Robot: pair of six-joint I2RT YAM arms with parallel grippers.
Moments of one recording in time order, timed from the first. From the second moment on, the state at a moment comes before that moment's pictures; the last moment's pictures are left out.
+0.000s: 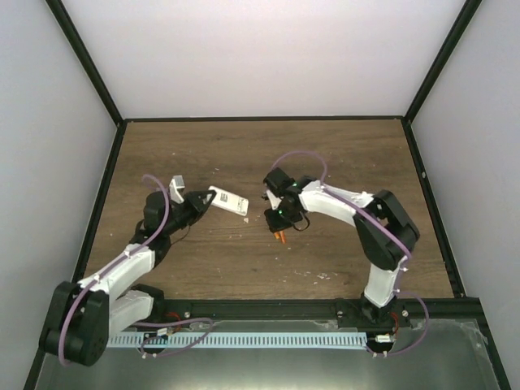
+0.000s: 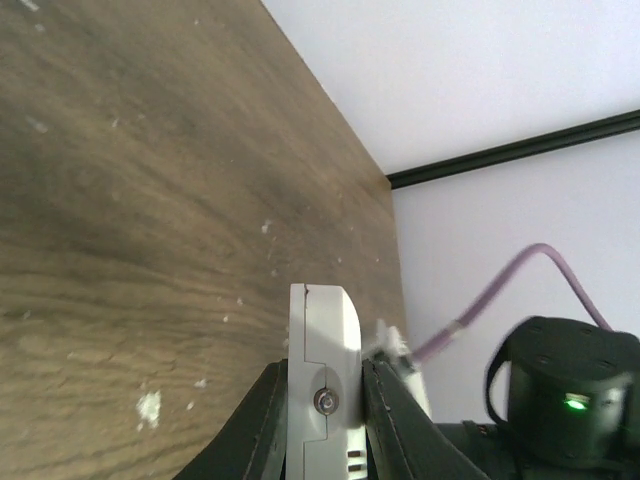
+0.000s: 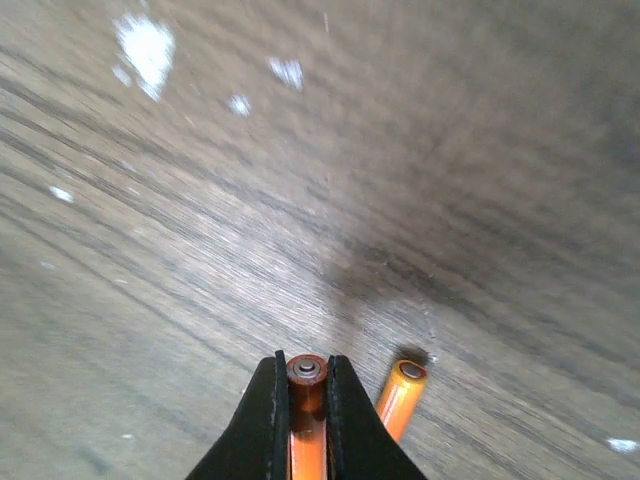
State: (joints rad) left arm -0.27 1.02 0.33 0.40 0.43 -1.09; right arm 0.74 1.84 1.21 -0.74 -0.18 0.27
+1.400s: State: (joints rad) left arm -0.48 1.30 0.41 0.94 0.25 -1.32; right arm 0.65 1.25 1.00 -0.19 -0.15 0.47
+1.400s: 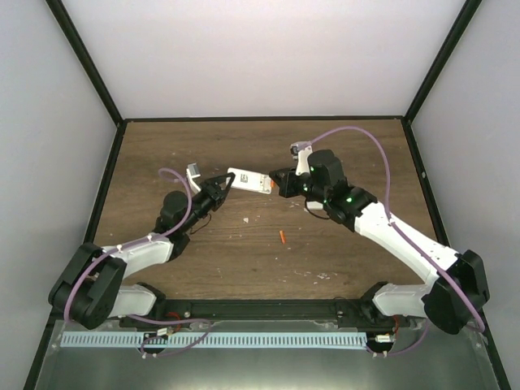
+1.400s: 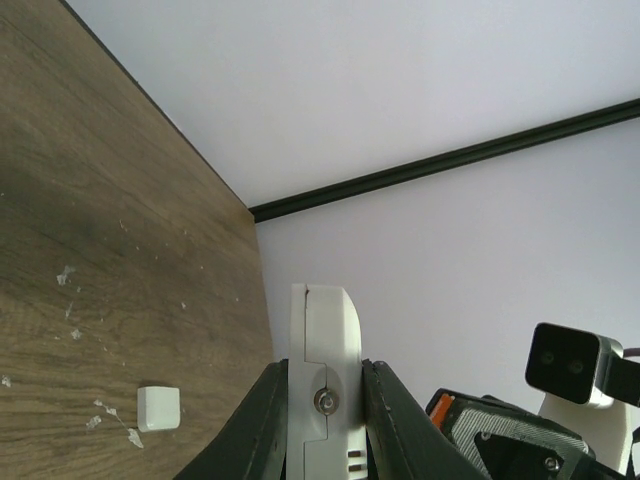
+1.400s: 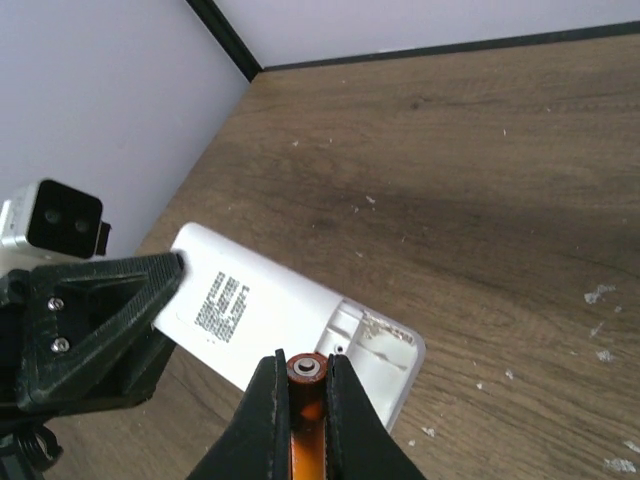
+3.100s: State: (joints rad) left arm -0.50 1.29 0.35 1.03 0.16 -1.39; right arm 0.65 1.40 1.03 -0.15 -0.16 0.53
